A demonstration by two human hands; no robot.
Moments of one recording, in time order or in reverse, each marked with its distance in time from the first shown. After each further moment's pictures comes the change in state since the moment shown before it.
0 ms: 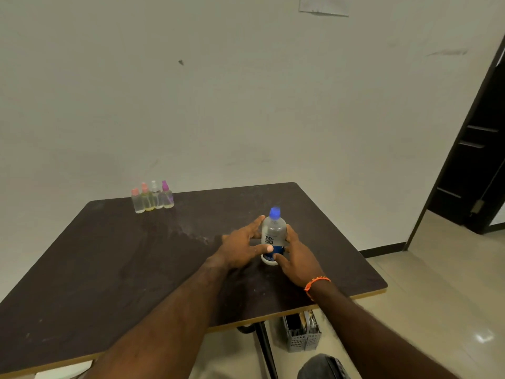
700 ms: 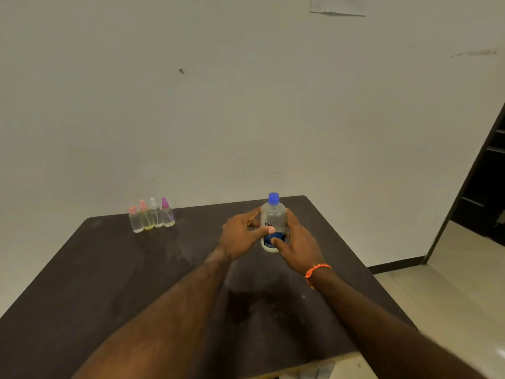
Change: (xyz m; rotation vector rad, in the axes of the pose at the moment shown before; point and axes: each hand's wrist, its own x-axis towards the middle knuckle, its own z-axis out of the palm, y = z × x) left_hand 0.076 0.017 -0.054 -0.151 0.226 0.110; right_hand 0.110 -0.021 -0.017 0.028 0.111 -0.108
